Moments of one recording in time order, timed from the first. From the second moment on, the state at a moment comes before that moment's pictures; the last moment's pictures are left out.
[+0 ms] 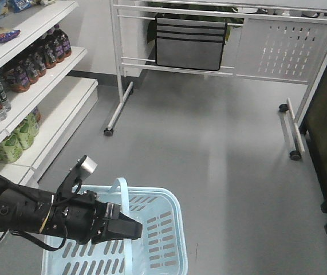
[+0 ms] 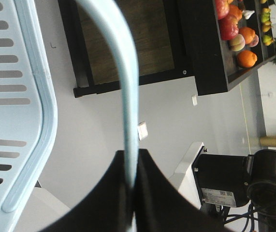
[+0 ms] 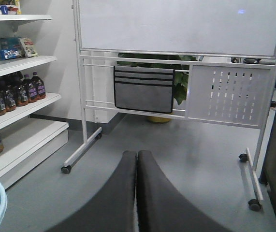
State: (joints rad) left arm -0.29 1.63 -0.69 1.65 -0.91 -2.15; right arm 0.07 -0.01 0.03 0.01 0.09 0.00
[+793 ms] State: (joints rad) left arm -0.29 1.63 -0.69 1.65 -0.91 -2.15; right arm 0.07 -0.01 0.03 0.01 0.09 0.00
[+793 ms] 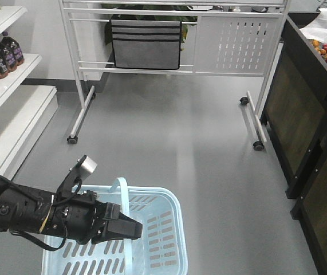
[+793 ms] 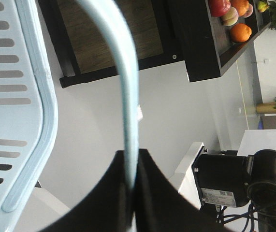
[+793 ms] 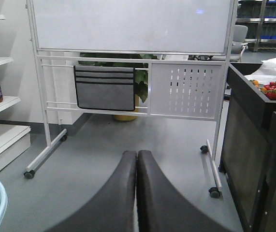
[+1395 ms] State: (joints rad) left arm -0.29 1.63 -0.69 1.65 -0.91 -2.15; right arm 0.07 -0.01 0.03 0.01 0.09 0.00
